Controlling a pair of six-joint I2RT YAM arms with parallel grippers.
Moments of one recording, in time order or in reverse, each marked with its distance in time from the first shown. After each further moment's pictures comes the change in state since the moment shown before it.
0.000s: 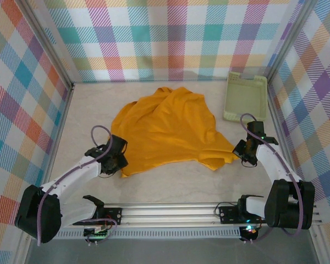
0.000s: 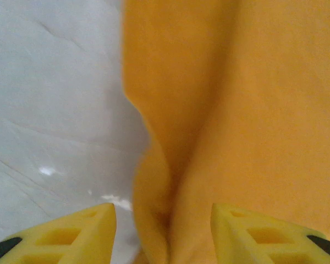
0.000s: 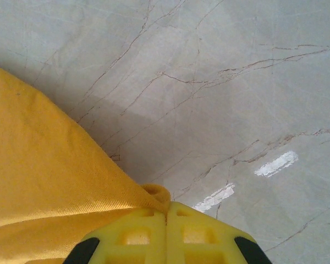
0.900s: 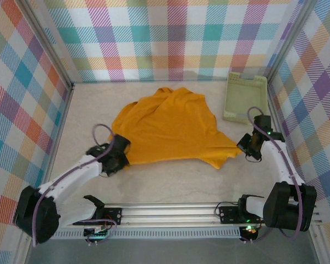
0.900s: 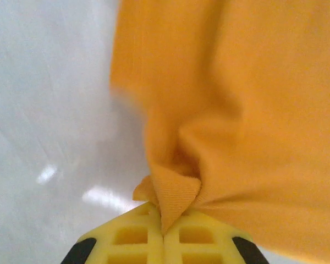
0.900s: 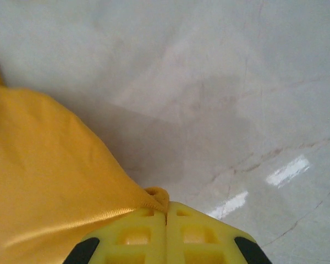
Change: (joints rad) left arm 0.063 -0.065 0.117 -0.090 -0.060 0.010; right arm -0.080 -0.013 0.152 -0.083 -0.039 -0.011
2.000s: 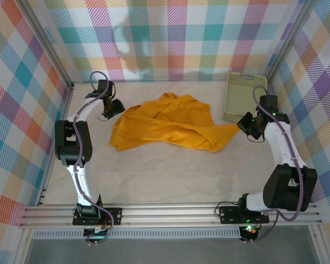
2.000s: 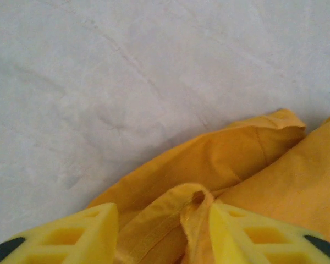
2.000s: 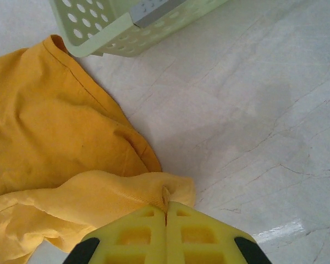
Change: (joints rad) left arm 0.365 0.910 0.818 0.187 0.258 0.421; right arm 0.008 0.188 0.250 0.030 -0.182 0.000
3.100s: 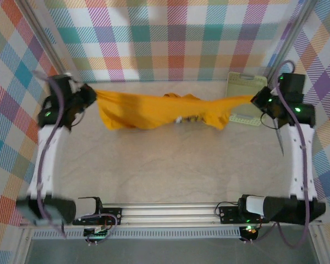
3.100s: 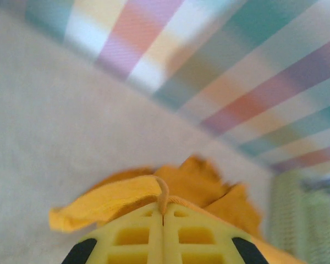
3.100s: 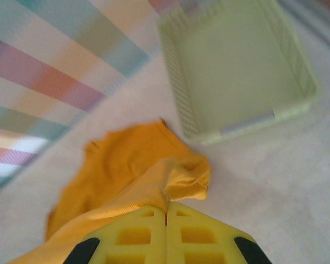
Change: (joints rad) left arm 0.132 -0.801 -0.094 -0.063 0.145 -0.064; right arm 0.014 -0.162 0.502 -0.206 0.091 -0.013
